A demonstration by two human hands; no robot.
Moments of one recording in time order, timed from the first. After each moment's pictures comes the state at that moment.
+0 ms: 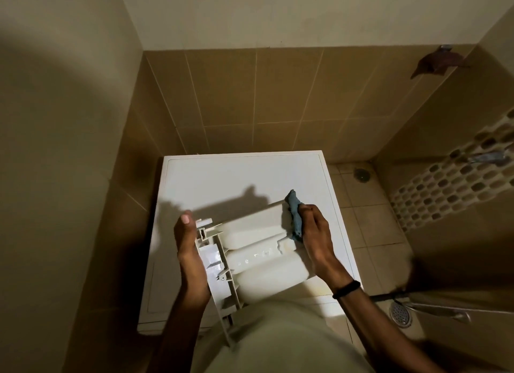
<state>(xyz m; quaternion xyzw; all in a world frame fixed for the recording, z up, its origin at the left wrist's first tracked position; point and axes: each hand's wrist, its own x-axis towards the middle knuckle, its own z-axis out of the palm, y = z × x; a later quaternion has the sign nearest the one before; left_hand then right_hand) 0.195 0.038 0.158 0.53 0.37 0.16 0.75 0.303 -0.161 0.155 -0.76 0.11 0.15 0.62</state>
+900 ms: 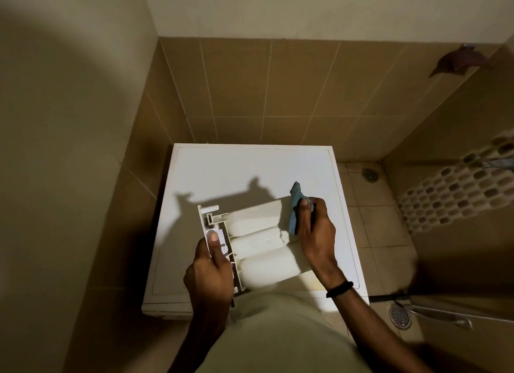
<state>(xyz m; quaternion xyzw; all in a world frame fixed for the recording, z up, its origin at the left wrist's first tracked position) 0.156 -0.011 0.158 0.79 0.43 0.20 0.39 0.286 -0.154 0.154 -0.86 0.00 0.03 0.50</state>
